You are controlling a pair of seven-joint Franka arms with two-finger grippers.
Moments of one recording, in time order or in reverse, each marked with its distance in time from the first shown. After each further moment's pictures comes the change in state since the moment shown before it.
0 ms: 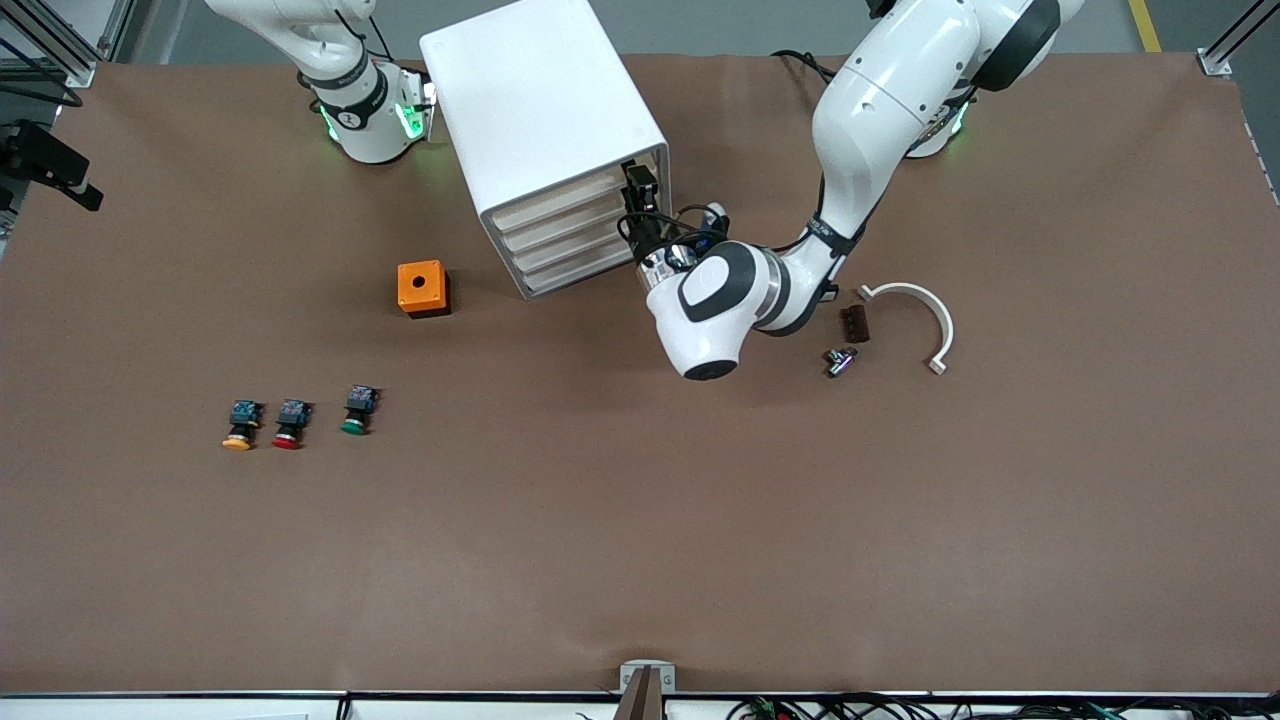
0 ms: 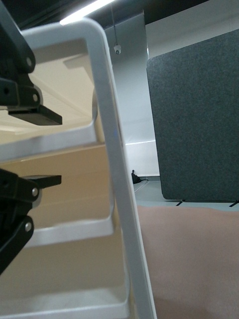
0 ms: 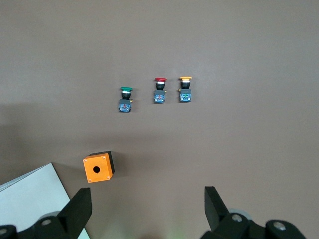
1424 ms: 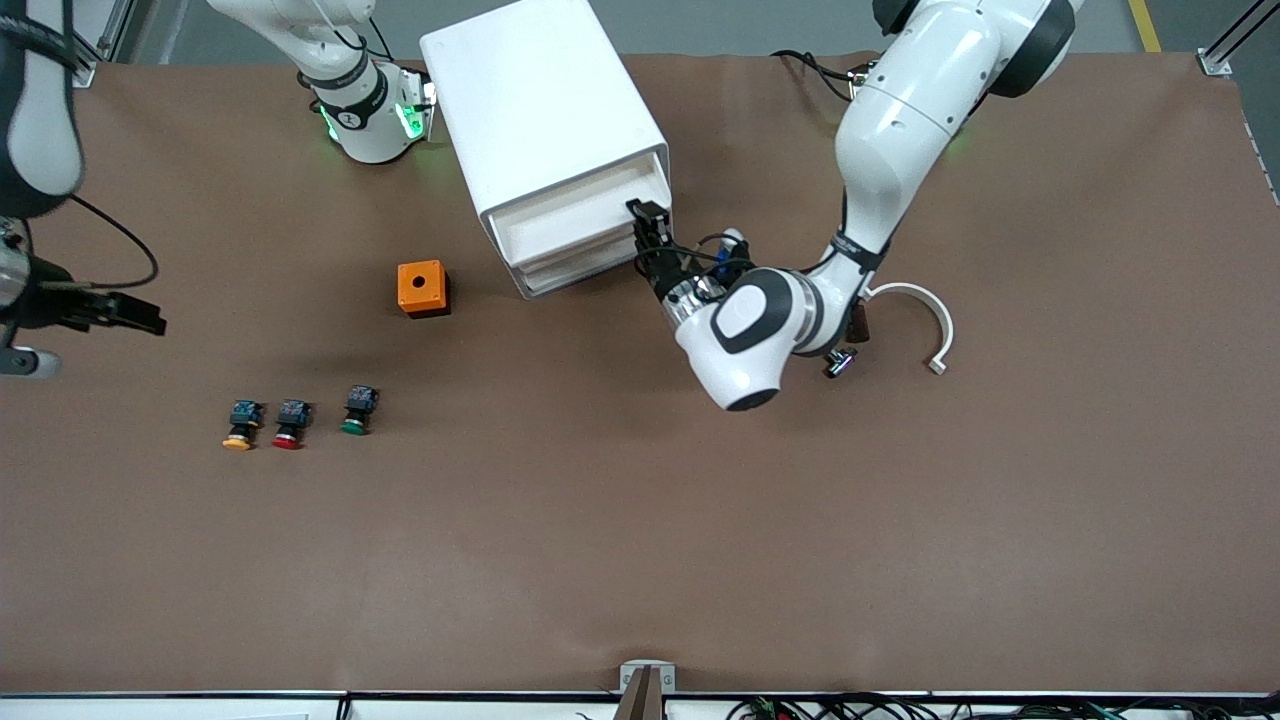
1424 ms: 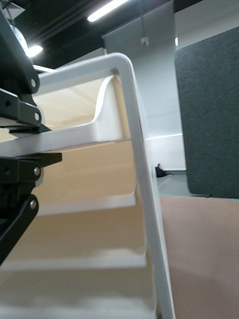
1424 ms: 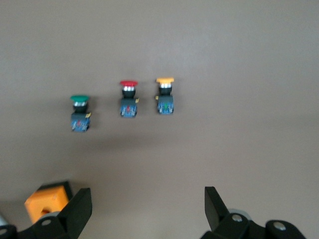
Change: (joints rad) left arm 0.068 0.007 0.057 0.048 -0.051 0.010 -0.022; right arm -0.060 0.288 -0.005 -0.177 -0.048 0.377 -0.020
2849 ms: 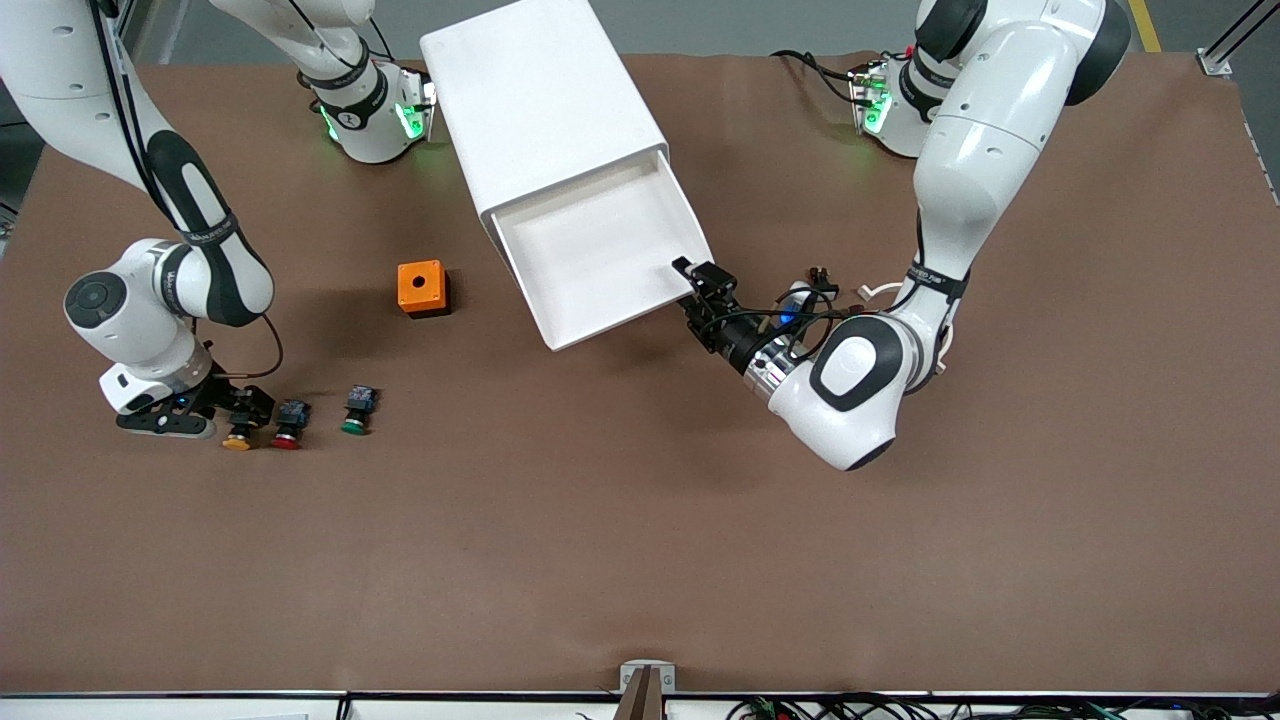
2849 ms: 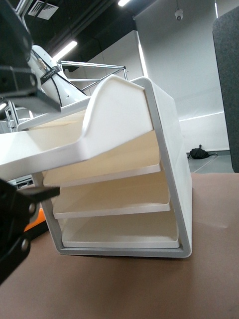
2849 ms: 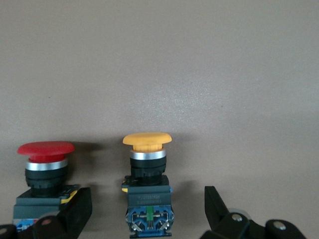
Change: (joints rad) left arm 0.162 0.000 0.003 0.051 0.000 0.027 0.050; right arm -0.052 0.378 0.003 -0.308 0.000 0.929 -0.005
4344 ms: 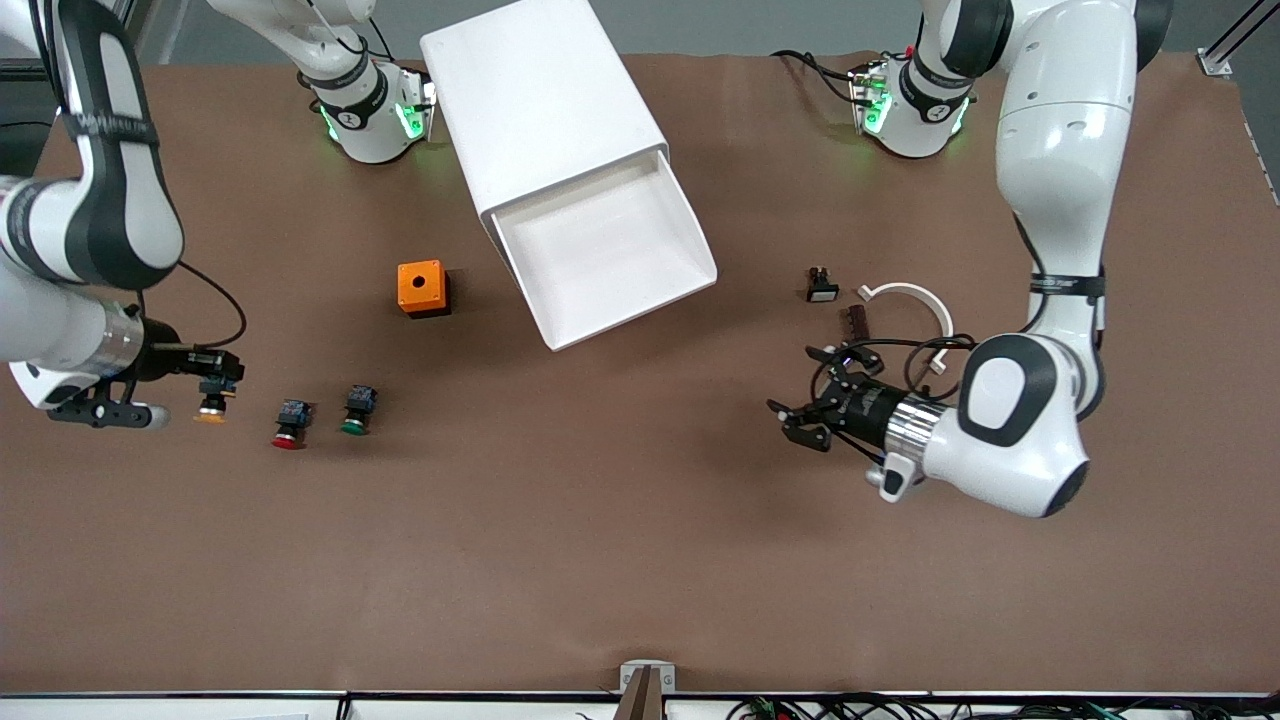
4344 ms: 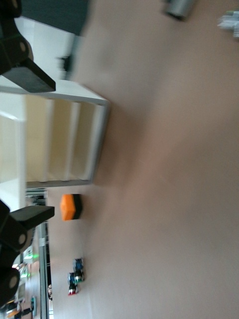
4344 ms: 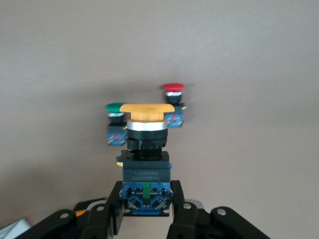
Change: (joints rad) left arm 0.004 -0.043 0.333 0.140 0.160 0.112 1.387; right arm 0.105 -0.292 0.076 0.353 0.089 -0.963 0.171
